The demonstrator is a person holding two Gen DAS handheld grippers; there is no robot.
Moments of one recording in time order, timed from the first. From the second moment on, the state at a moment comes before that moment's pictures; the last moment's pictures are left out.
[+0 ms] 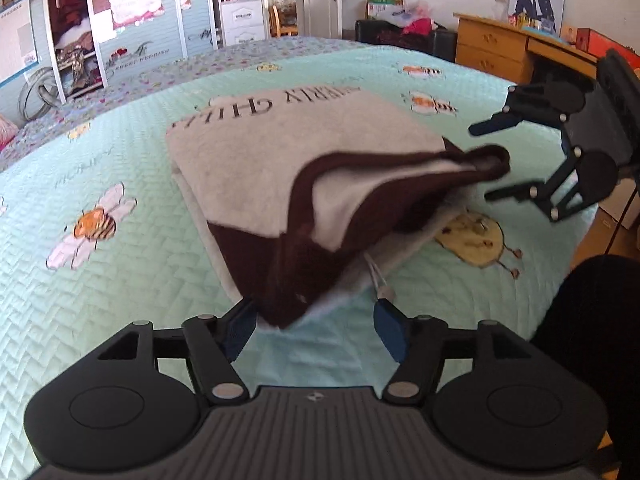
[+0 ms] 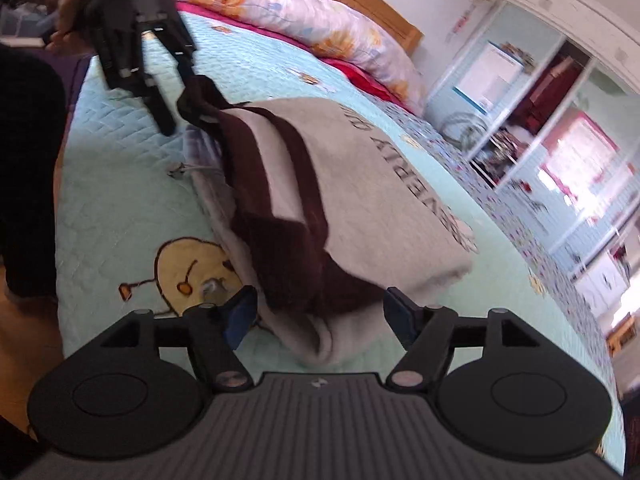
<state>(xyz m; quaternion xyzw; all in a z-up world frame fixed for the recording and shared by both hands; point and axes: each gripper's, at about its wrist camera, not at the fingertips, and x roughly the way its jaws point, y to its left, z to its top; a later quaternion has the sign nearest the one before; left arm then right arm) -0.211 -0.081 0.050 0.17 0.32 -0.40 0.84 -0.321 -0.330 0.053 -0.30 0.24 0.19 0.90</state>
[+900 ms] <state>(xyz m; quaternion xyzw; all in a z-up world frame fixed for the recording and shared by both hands) -0.032 -0.140 0.088 -0.13 0.39 -0.30 0.86 -0.092 -0.369 0.078 0.37 0.30 0.19 0.86</state>
